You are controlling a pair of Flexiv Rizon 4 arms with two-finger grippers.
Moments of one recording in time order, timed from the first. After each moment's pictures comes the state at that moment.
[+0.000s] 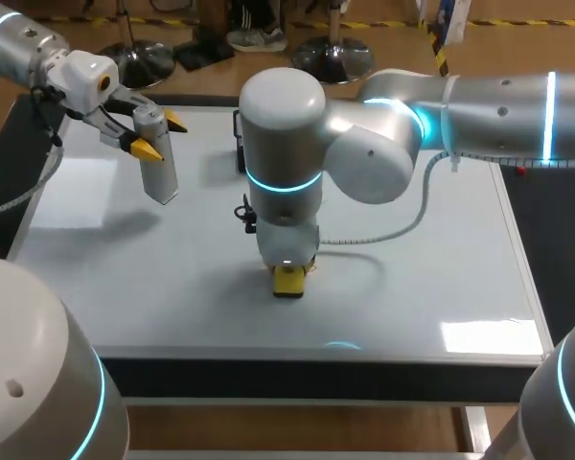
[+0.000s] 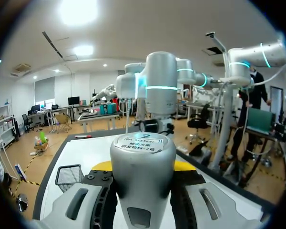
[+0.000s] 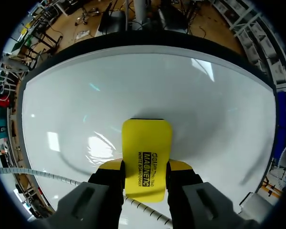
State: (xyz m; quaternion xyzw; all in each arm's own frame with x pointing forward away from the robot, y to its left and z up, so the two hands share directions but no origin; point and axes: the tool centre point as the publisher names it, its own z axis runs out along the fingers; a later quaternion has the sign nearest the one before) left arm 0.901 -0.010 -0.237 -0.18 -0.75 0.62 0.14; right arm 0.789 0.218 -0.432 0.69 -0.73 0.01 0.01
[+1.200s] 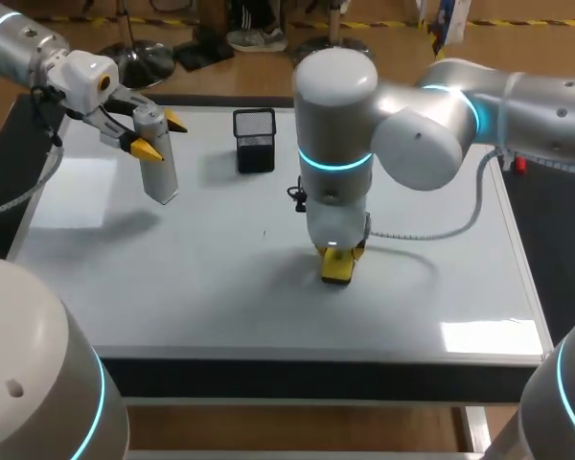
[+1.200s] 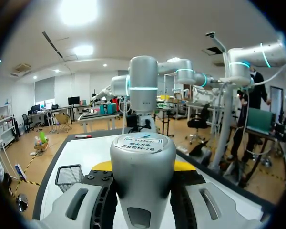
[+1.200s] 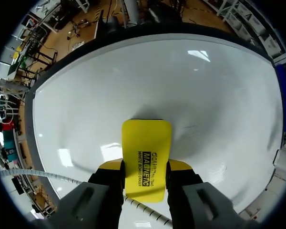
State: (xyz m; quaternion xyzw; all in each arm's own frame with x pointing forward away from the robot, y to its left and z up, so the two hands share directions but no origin) left arm 0.901 -0.010 -0.237 -0.18 -0.75 0.62 0.14; right arm 0.813 0.134 -0.425 0.62 -0.78 0.02 0.03
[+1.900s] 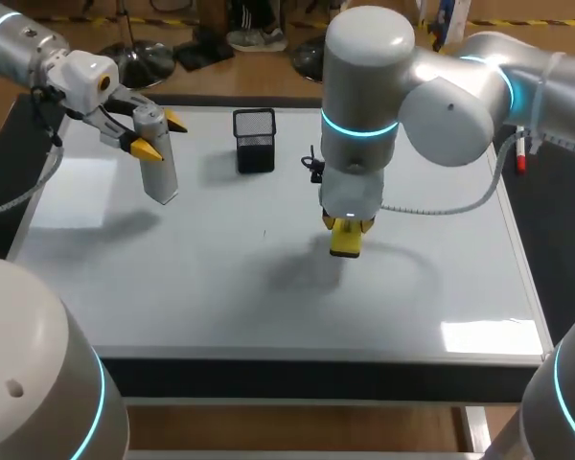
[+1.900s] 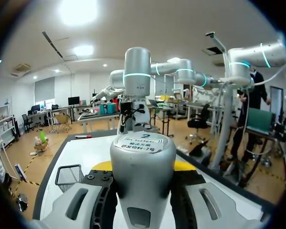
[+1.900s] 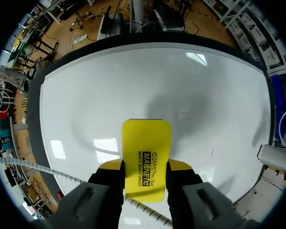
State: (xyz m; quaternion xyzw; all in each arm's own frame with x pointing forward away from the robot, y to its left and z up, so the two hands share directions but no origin) left arm 0.901 -0.010 -0.237 -0.18 -0.75 0.62 0.14; right arm 0.833 0.123 -0.379 0.65 -0.76 0.01 0.00
